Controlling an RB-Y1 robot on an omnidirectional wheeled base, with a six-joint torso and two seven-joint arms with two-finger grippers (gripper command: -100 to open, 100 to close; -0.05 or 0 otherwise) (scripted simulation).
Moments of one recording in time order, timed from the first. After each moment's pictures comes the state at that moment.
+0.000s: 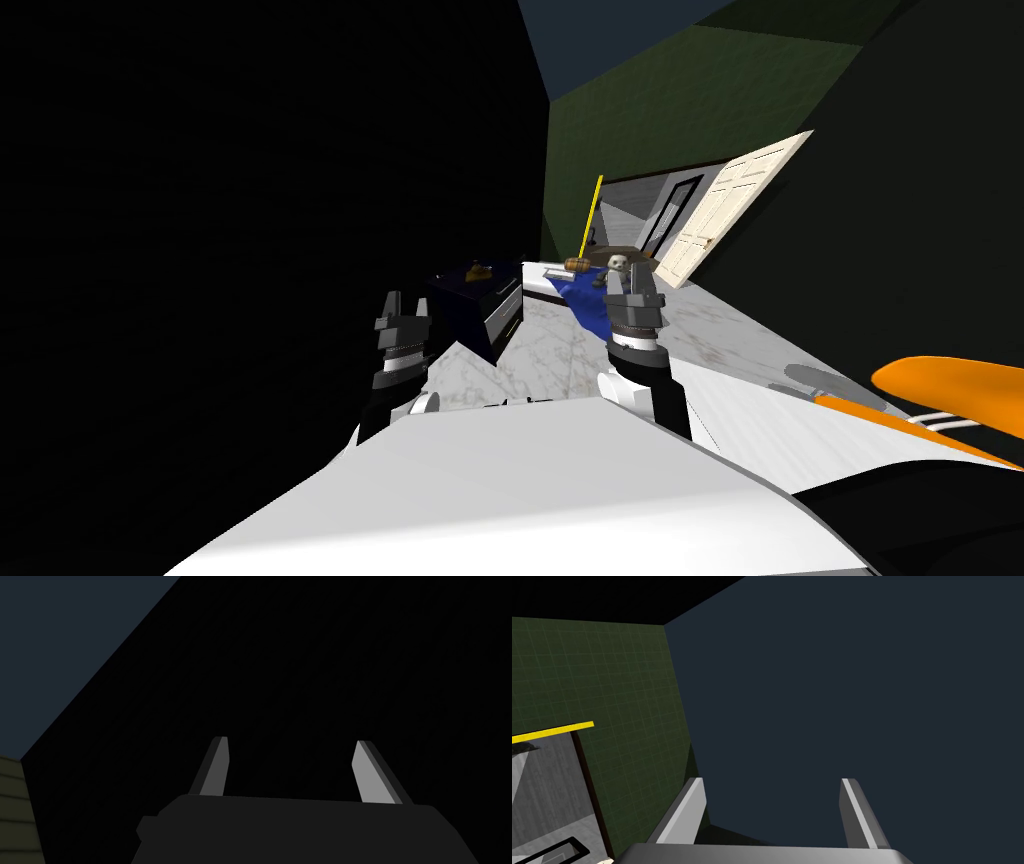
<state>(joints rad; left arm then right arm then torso) 0.54 -0.03 -0.06 -2.38 -0.06 -0.44 0.15 0.50 -0.05 -0.04 -2.39 -0.04 -0.59 0.14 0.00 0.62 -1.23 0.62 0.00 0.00</state>
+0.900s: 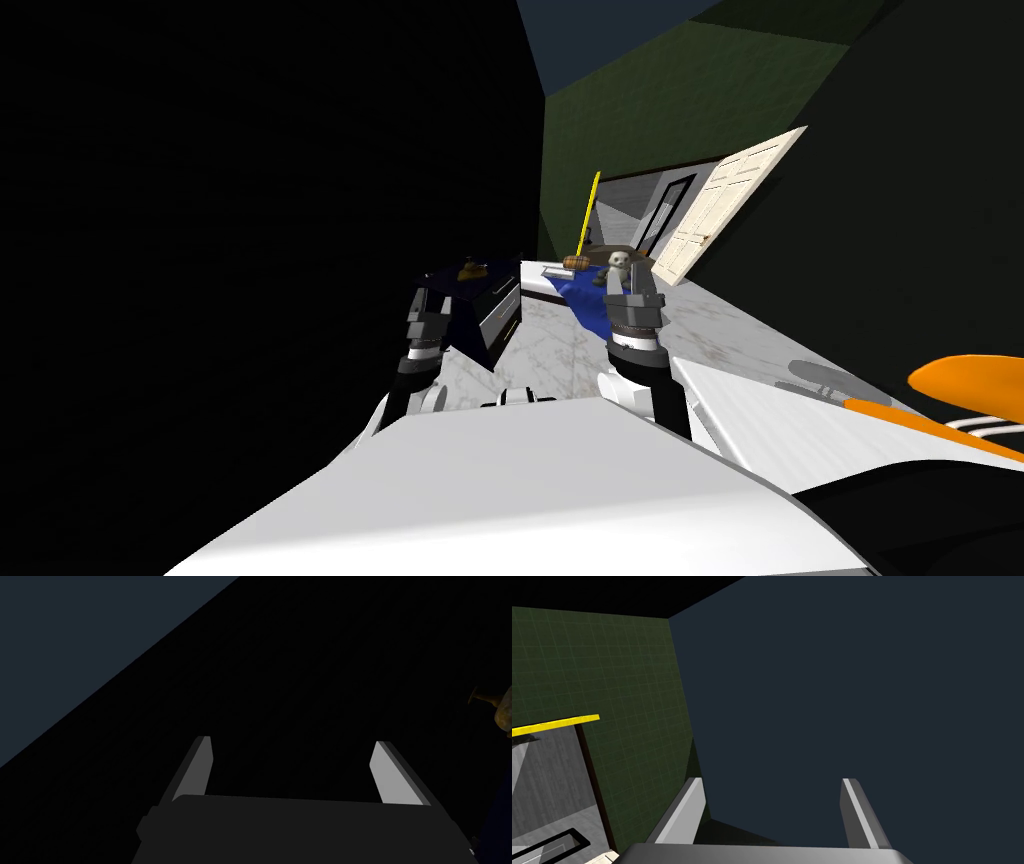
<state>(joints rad) 0.42 0.12 -0.12 -2.26 -0.08 -0.46 0.18 0.50 -0.05 -0.04 -2.39 -0.04 -0.59 0.14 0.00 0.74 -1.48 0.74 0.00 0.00</state>
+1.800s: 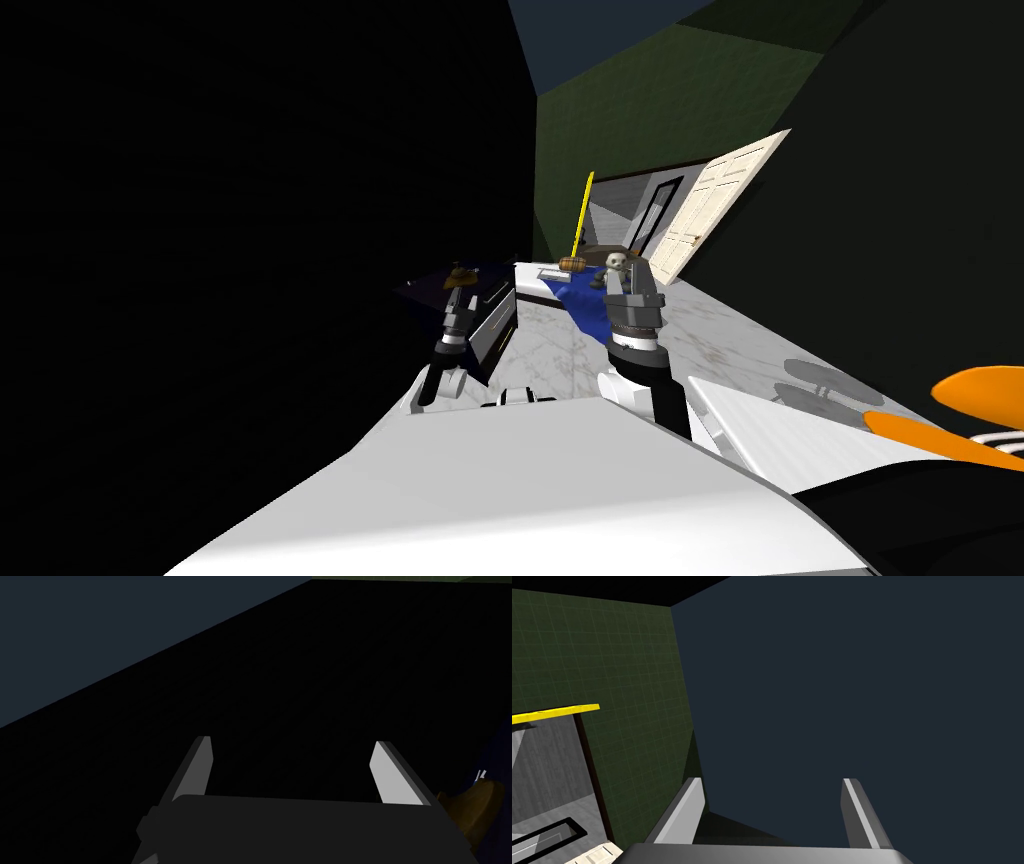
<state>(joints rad) 0.20 0.15 -0.21 -2.00 -0.09 -0.50 0.26 0.50 -0.05 -0.04 -2.39 -0.04 -0.59 0.14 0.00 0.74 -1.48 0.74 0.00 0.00</state>
